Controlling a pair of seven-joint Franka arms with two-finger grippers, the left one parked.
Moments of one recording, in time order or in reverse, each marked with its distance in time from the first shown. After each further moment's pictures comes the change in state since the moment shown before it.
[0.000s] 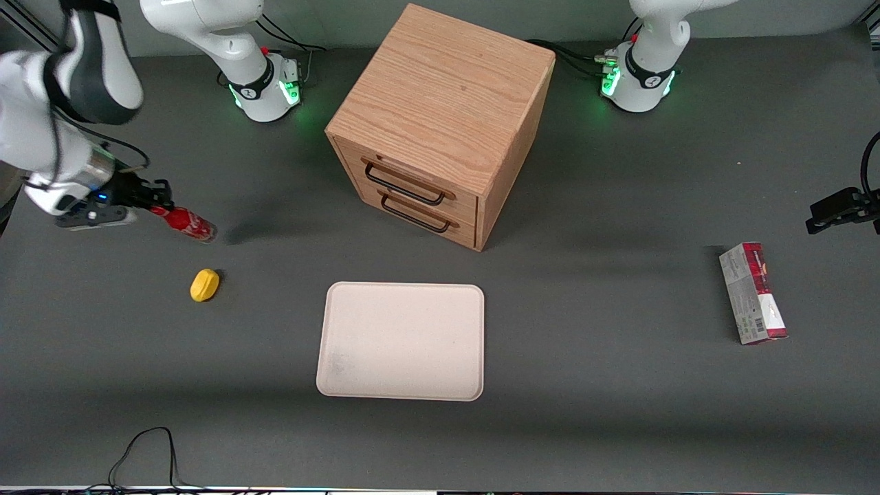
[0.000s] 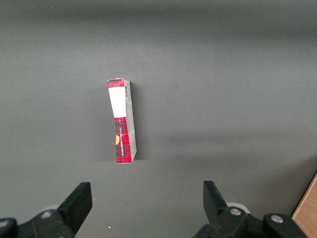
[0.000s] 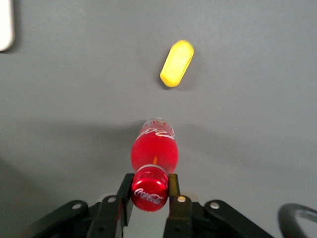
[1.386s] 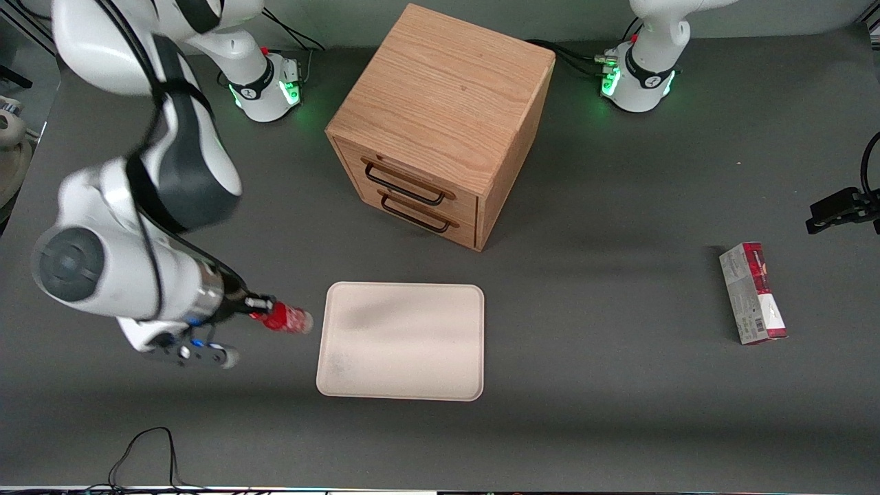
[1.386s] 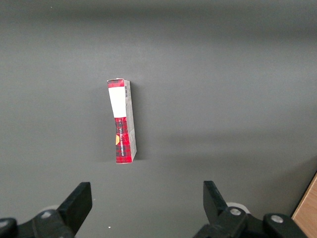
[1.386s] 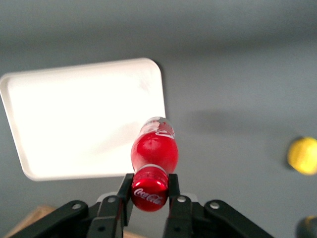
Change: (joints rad) arm 0.144 0.936 0.250 1.296 0.141 -0.326 0.608
